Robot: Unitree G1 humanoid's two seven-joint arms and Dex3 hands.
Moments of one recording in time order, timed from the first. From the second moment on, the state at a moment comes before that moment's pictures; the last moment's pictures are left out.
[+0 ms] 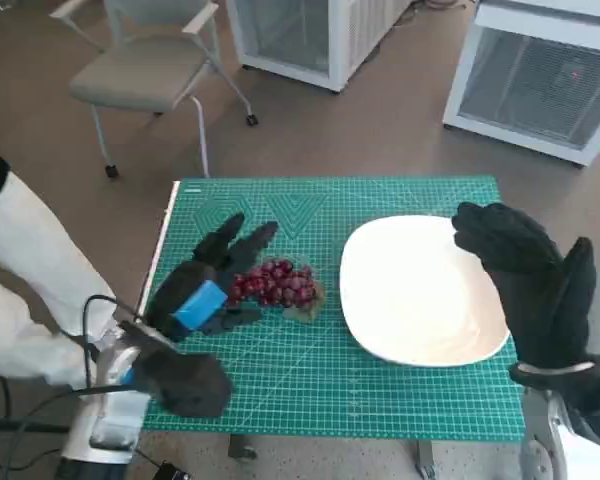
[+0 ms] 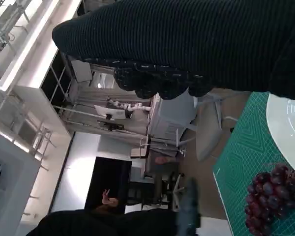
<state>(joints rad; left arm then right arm) -0.39 0.39 -0.09 0.15 0.65 -0.16 -0.21 -0.33 -0.19 -0.18 -0.07 0.37 -0.12 0.35</state>
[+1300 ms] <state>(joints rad) -0.80 0.28 -0.43 0.70 0.82 0.21 -0.20 -0.31 -0.19 -0.18 -0.09 0.37 -0.11 0.35</state>
